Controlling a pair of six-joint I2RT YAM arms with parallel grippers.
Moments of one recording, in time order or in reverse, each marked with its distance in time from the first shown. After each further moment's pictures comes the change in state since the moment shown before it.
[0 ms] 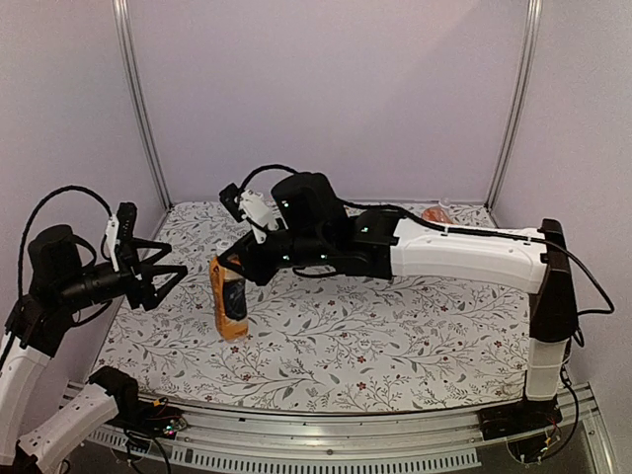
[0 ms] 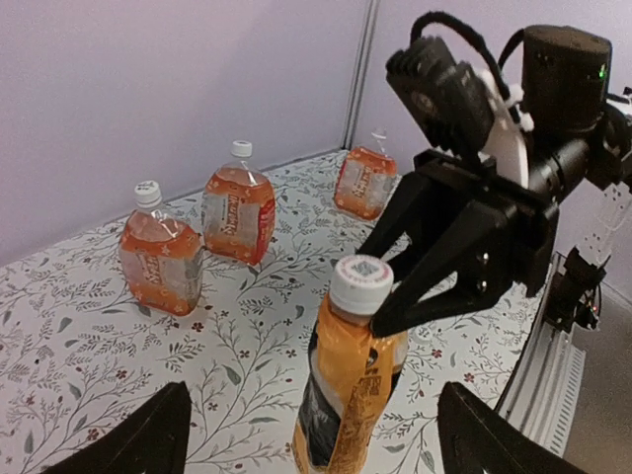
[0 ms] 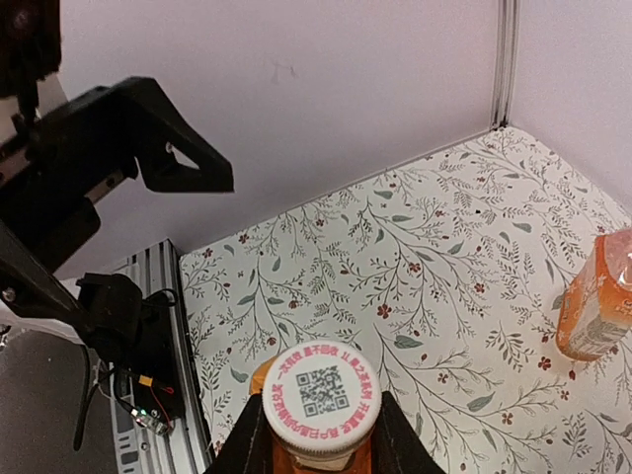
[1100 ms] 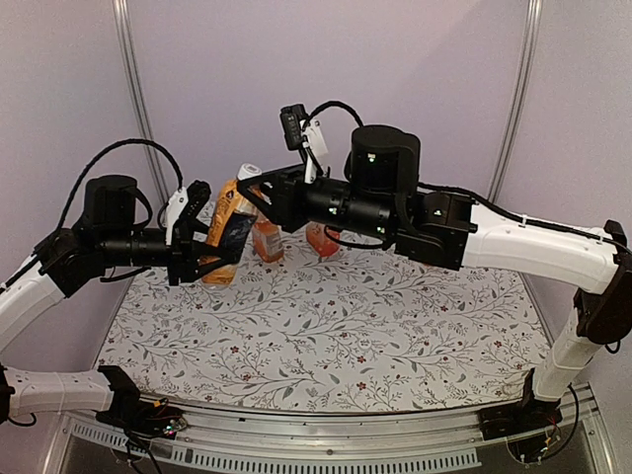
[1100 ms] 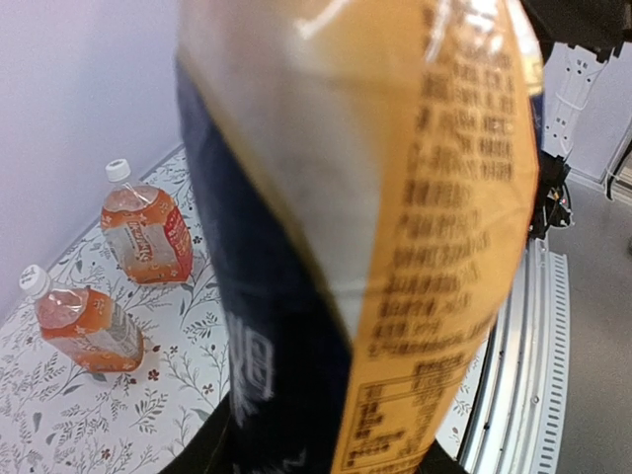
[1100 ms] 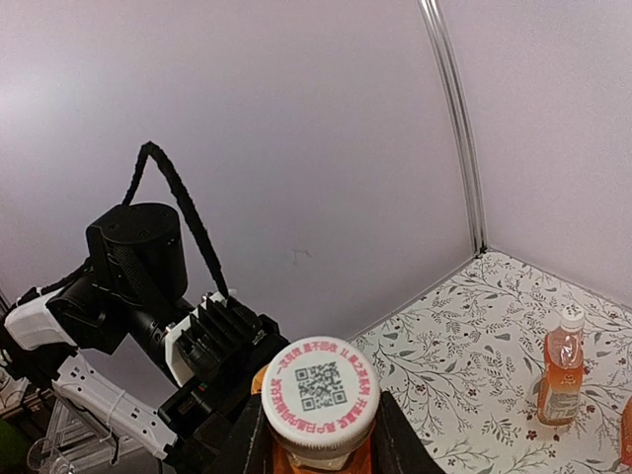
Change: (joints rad) left arm -0.370 0.472 0.309 -0.041 -0.087 0.270; right arm 0.008 -0.335 -0.193 0.270 0.126 0.169
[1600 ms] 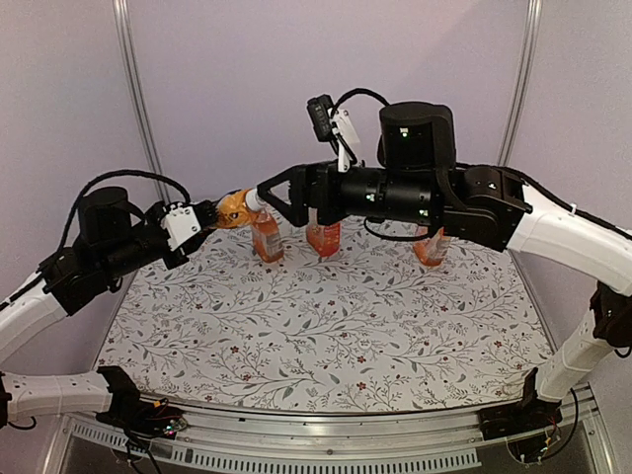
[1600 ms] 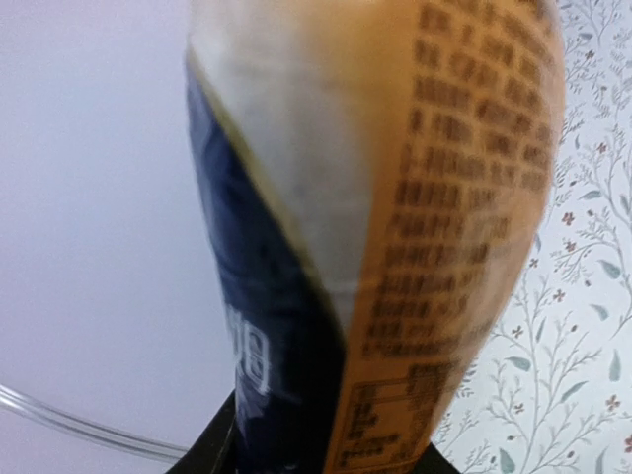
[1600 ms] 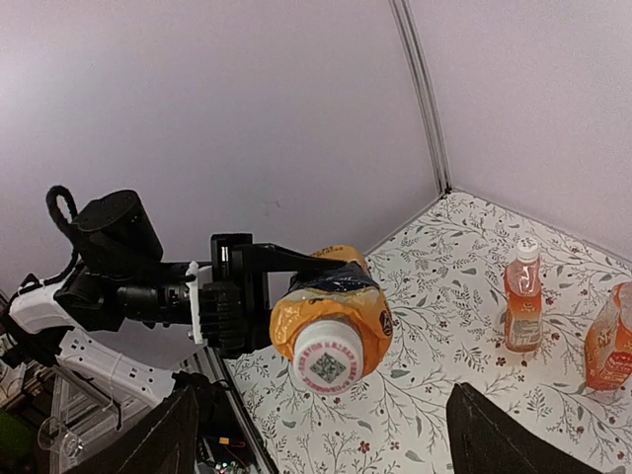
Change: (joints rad) left arm -0.035 -0.069 -0.103 0.203 -0.491 0.596; right arm -0.006 -0.116 0.044 -0.331 0.064 0.034
